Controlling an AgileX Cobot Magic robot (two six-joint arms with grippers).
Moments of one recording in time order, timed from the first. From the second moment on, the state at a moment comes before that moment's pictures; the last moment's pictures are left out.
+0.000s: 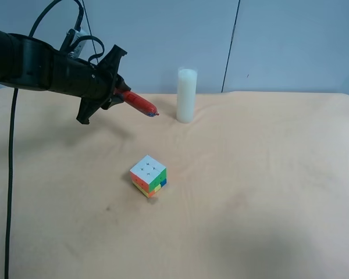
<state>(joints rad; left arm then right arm) -0.40 1.79 -1.01 -1.73 -0.05 0.50 0.07 0.00 -0.57 -0.01 1.11 0.10</state>
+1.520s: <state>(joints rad) -0.40 1.79 -1.01 -1.67 -0.62 1.14 0.07 0.00 -0.57 -0.01 1.11 0.09</state>
